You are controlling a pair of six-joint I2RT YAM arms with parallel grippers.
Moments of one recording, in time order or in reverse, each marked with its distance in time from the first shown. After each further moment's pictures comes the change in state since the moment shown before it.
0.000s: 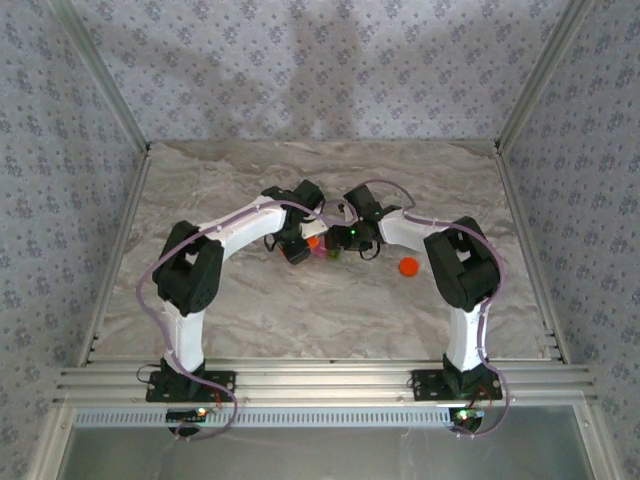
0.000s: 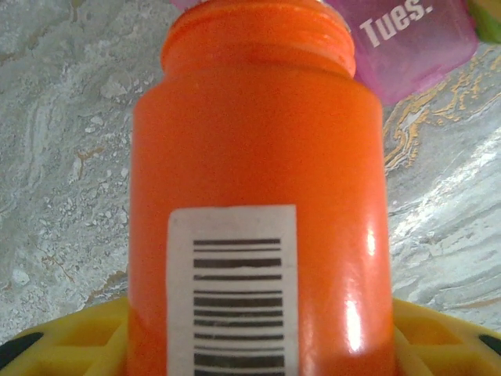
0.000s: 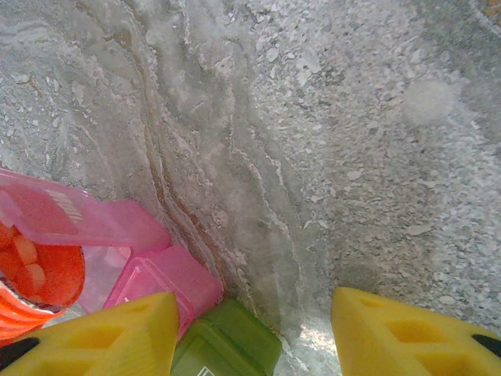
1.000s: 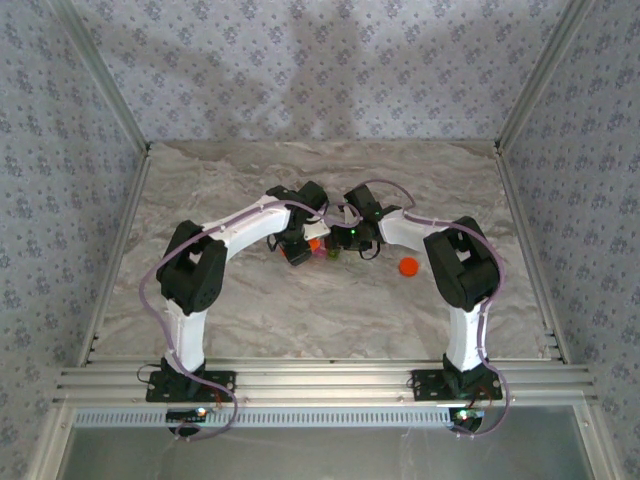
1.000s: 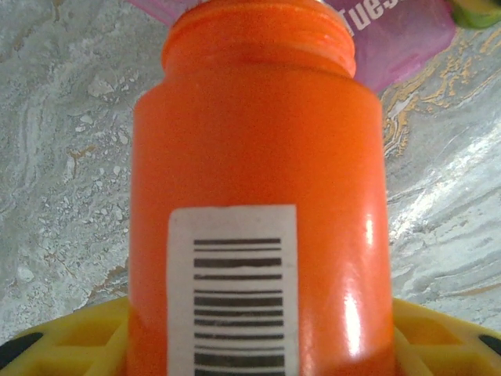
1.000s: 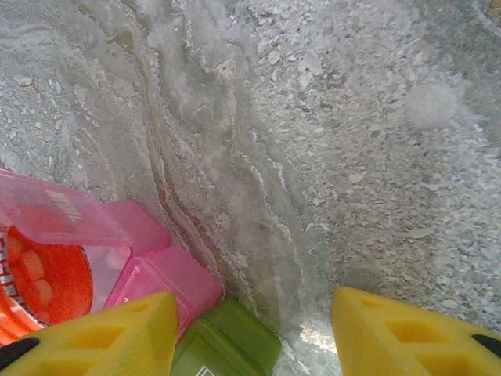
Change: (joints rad) left arm -0.014 0.020 0.034 -0.051 -0.027 0.018; right arm -0.003 0.002 0.000 0.006 -0.006 0.003
